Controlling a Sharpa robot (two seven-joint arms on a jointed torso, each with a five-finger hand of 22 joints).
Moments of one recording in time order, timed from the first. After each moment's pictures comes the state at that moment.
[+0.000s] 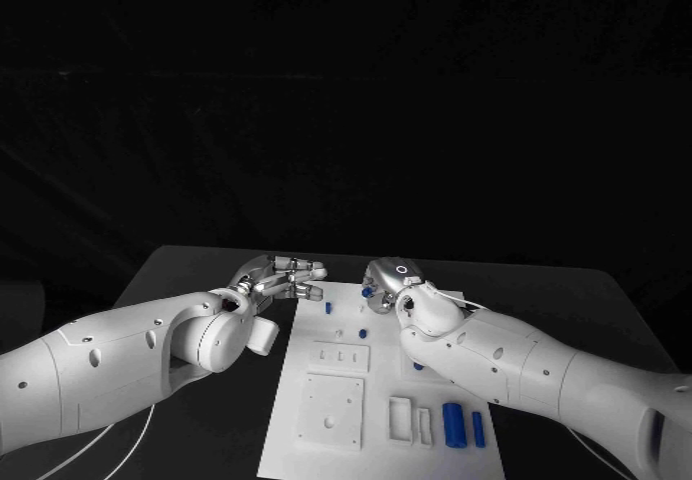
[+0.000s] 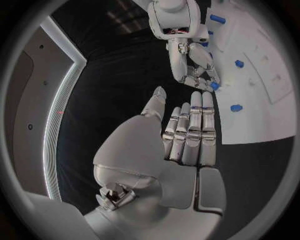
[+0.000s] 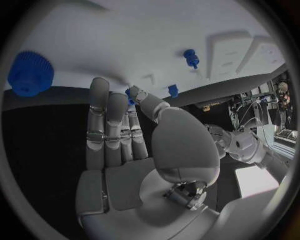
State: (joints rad) left arm 1.37 -0.70 -0.17 1.34 -0.04 -0.27 0.27; left_hand 1.42 0.05 -0.11 -0.08 0.08 0.95 0.15 0.06 0.06 1.06 0.13 0.05 0.06 1.23 0.09 0.16 0.07 0.08 1.02 0.07 0.35 0.14; right arm 1.18 -0.32 0.03 0.91 -1.82 -0.47 -0.32; right_hand 1.27 -0.10 0.60 -0.22 0.09 1.25 0.08 0.06 0.06 1.34 0.02 0.06 0.06 1.44 -0.06 0.91 0.47 0.10 1.46 -0.09 0.48 0.75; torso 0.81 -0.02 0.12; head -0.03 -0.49
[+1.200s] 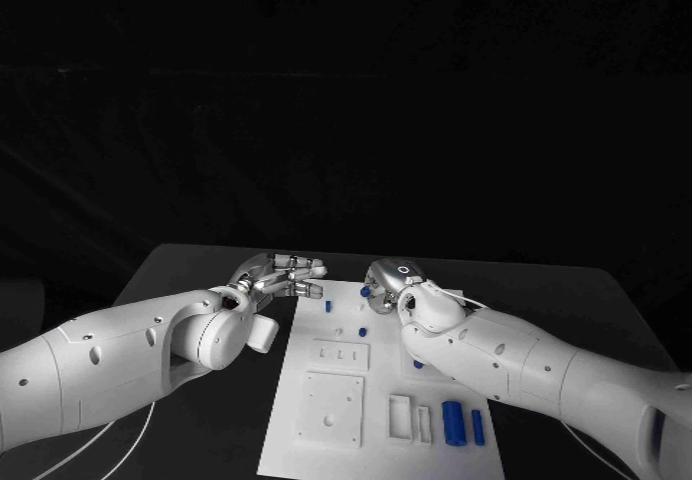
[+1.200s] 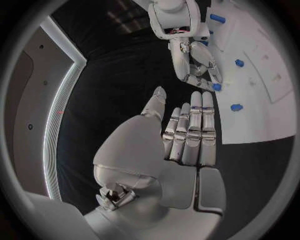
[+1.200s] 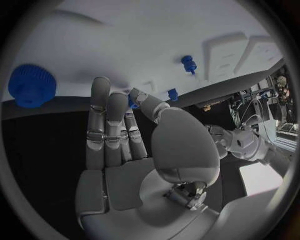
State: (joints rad) left arm 1.37 -0.70 -0.17 1.34 -0.04 -0.27 0.27; left_hand 1.42 0.05 -0.11 -0.08 0.08 0.94 0.15 0.06 0.06 1.05 0.13 0.05 0.06 1.23 0.09 0.16 0.07 0.08 1.02 0.07 0.35 0.13; right arm 1.18 -0.32 0.03 0.90 -1.77 -0.44 -0.30; right_hand 1.27 -0.14 0.58 -0.19 0.11 1.12 0.11 0.06 0.06 1.14 0.09 0.06 0.06 1.44 -0.02 0.92 0.46 0.16 1.46 -0.04 0.43 0.75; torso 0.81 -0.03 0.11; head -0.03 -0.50
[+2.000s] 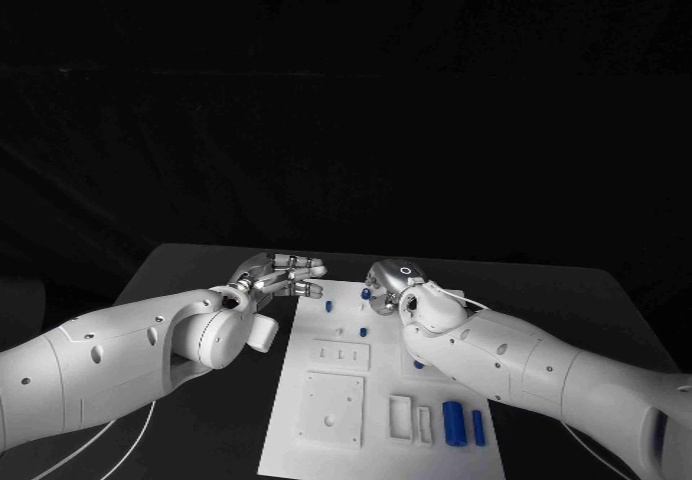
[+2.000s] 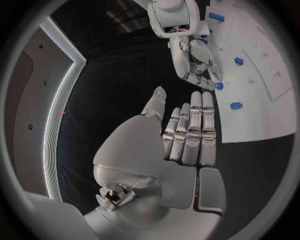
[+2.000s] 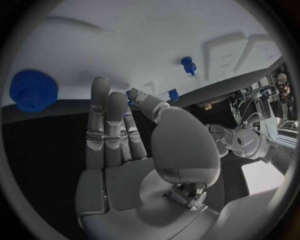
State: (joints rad) left arm 1.37 -0.70 -0.17 1.33 -0.04 -0.27 0.27; left_hand 1.42 0.05 -0.11 -0.08 0.08 0.92 0.15 0.06 0.06 1.05 0.13 0.05 0.06 1.23 0.09 0.16 0.07 0.08 1.02 0.07 0.35 0.13; right arm 1.18 -0.33 0.03 0.90 -1.75 -0.44 -0.30; right_hand 1.29 -0.16 0.60 -0.19 0.13 1.04 0.10 0.06 0.06 1.12 0.09 0.06 0.06 1.44 -0.02 0.92 0.45 0.16 1.46 -0.04 0.41 0.76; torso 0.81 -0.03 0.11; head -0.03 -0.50
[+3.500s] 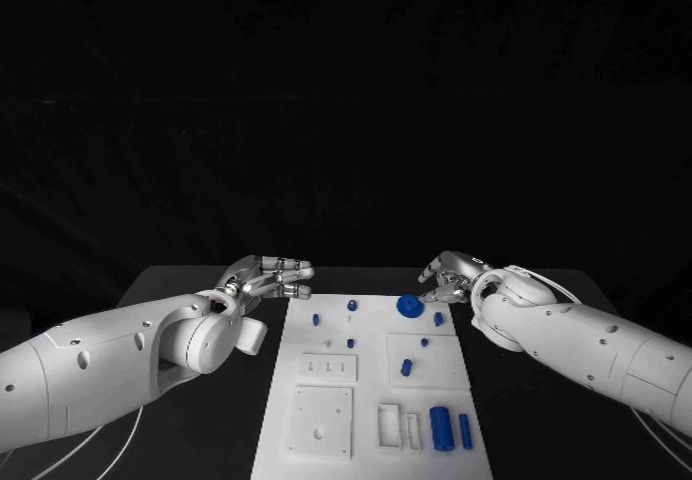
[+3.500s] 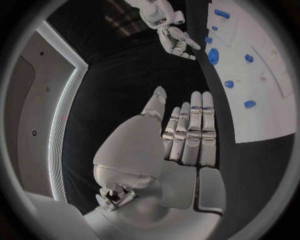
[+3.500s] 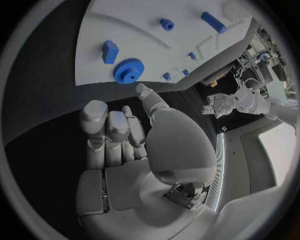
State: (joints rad) left arm 1.37 -0.74 -0.17 1.33 -0.04 -0.28 0.30; left_hand 1.42 0.05 -0.11 -0.08 0.08 0.95 0.15 0.06 0.06 1.07 0.12 0.05 0.06 1.23 0.09 0.15 0.07 0.08 1.02 0.07 0.35 0.13; right arm 1.19 -0.60 0.15 1.02 -1.47 -0.26 -0.13; right_hand 1.33 -0.12 0.17 -0.13 0.32 1.00 0.11 0.06 0.07 1.40 0.01 1.25 1.31 1.44 -0.07 1.13 1.00 0.09 1.47 -0.10 0.90 1.24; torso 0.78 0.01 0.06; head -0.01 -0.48
